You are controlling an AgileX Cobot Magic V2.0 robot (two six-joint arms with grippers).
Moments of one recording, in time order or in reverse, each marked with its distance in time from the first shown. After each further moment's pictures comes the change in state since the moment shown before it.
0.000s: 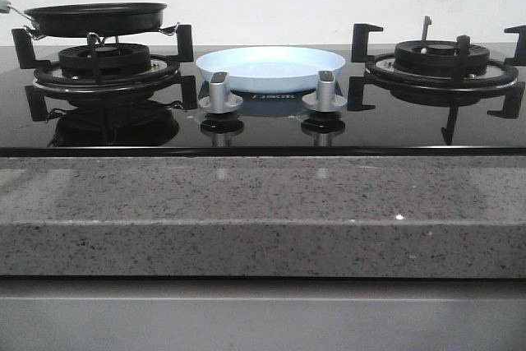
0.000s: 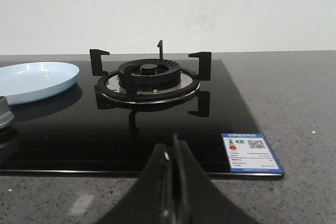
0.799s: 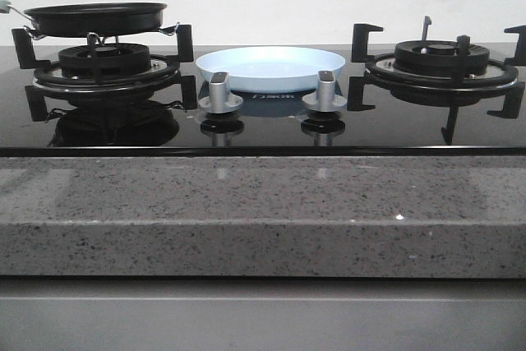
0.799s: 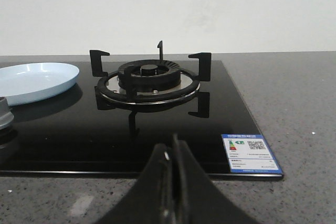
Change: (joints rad) left arm 0.000 0.000 0.000 0.000 0.000 0.000; right arm 0.000 0.000 0.000 0.000 -0.002 0.000
